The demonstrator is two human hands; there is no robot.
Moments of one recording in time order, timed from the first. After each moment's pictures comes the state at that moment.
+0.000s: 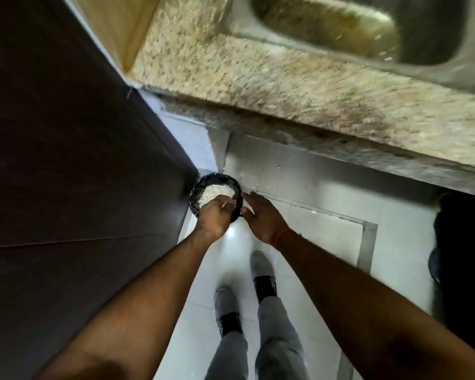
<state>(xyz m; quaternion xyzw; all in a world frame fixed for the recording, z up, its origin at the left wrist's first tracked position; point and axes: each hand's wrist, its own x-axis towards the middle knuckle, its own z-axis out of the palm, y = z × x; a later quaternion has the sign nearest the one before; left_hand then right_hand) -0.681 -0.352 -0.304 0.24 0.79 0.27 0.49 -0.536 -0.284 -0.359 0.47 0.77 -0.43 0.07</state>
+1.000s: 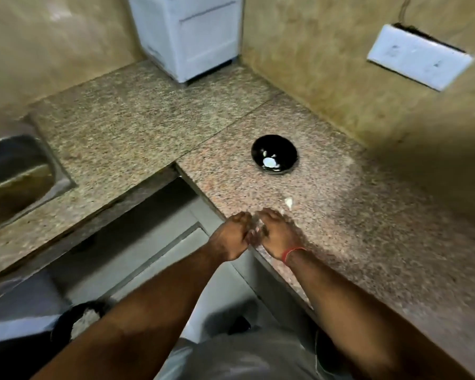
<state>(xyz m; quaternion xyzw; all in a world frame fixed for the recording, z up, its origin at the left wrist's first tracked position) -0.085 -0.393 -0.010 0.90 0.28 -0.03 0.34 0.066 -0.483 -0.025 0.81 0.50 -0.26 -0.13</state>
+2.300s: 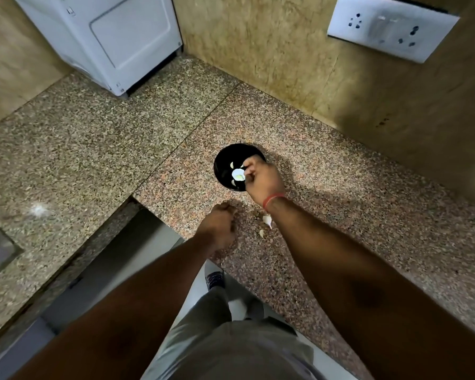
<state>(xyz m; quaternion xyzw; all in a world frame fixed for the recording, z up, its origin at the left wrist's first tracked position) 0.043 -0.296 -0.054 0.91 0.30 -0.13 0.26 0.214 -0.346 -0.006 0.85 0.38 -0.19 -0.32</state>
